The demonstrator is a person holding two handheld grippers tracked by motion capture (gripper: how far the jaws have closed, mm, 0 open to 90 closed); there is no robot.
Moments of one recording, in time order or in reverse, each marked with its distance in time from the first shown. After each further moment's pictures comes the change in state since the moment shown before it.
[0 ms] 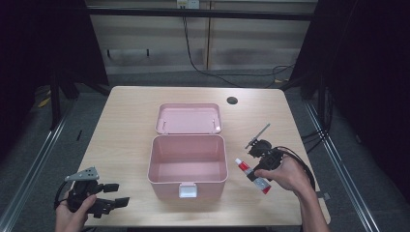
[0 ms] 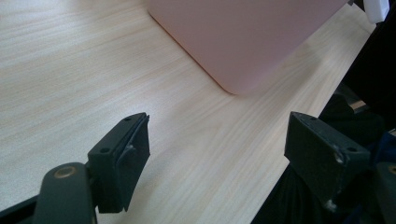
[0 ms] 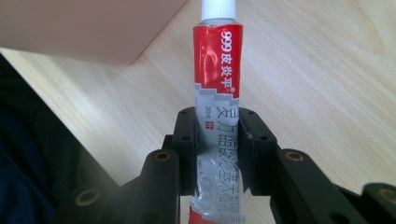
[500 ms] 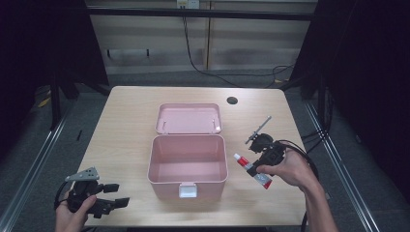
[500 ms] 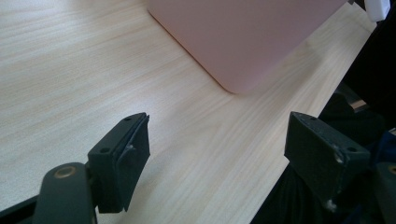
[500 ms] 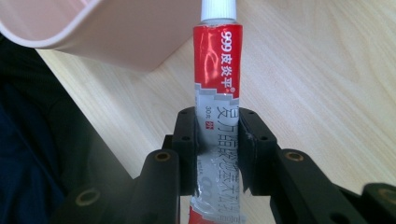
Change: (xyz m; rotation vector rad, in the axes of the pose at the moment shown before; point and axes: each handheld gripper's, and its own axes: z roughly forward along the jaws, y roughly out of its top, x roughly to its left) left arm 0.000 0.000 0.000 0.001 0.000 0.001; right arm 0.010 0.007 -0.030 -0.037 -0.006 -0.090
